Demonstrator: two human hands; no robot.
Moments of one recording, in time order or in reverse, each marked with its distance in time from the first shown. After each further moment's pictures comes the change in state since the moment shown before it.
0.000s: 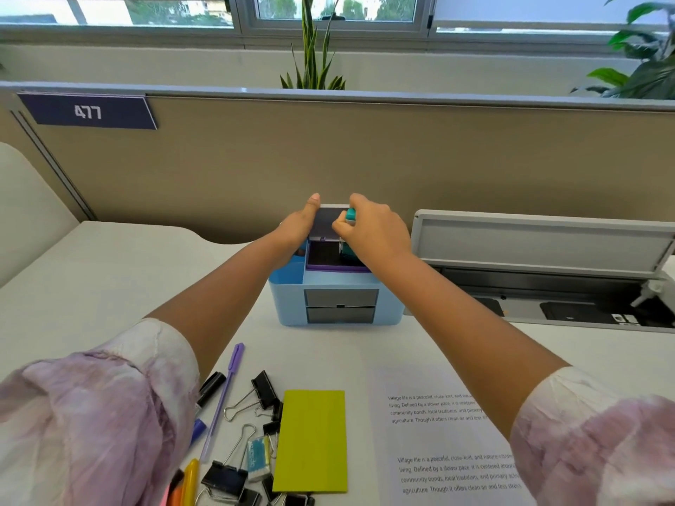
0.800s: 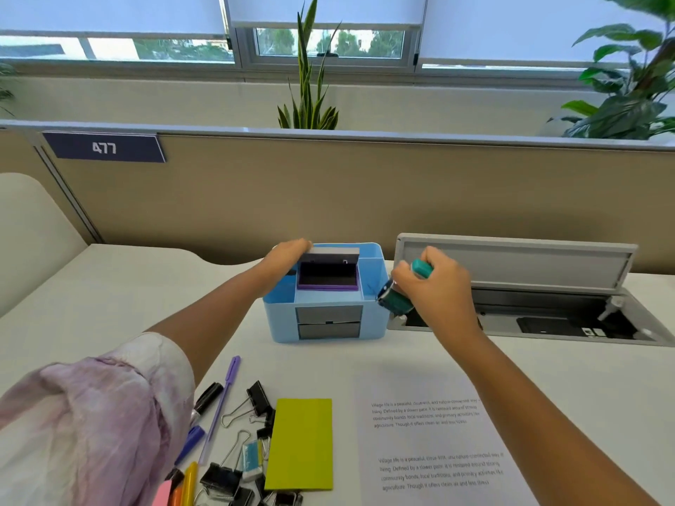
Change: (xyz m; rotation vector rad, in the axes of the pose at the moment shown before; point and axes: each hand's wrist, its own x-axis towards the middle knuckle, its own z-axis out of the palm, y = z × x) left_hand -0.029 0.000 -0.002 0.129 0.057 0.016; right_hand -0.090 0.028 -0.084 0.363 0.152 0.312
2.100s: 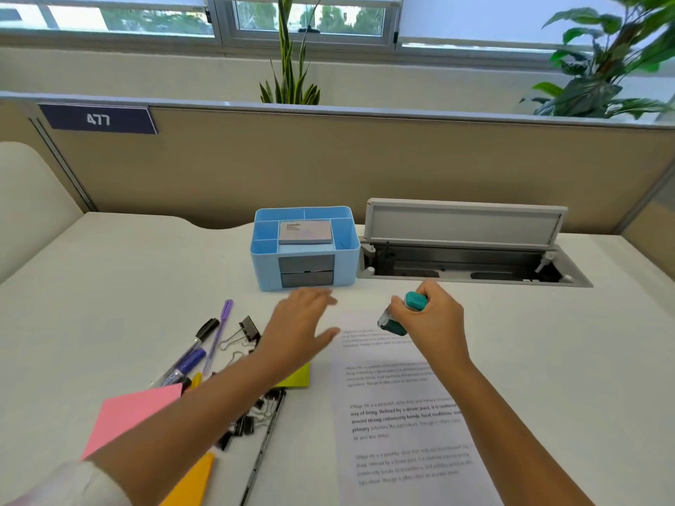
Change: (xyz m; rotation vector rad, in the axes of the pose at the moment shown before) left_hand -0.186 -0.065 0.077 0.726 0.098 0.705; right_hand -0.120 0.024 -0.055 -0.029 -0.031 0.239
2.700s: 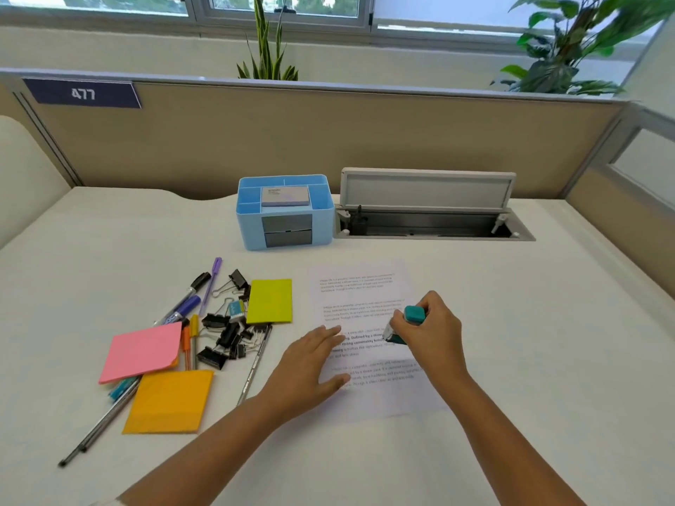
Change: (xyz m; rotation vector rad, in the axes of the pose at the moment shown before) left_hand -0.127 0.067 0.048 -0.157 -0.282 0.014; right_hand -0.108 0.042 -0.052 0.030 0.010 0.044
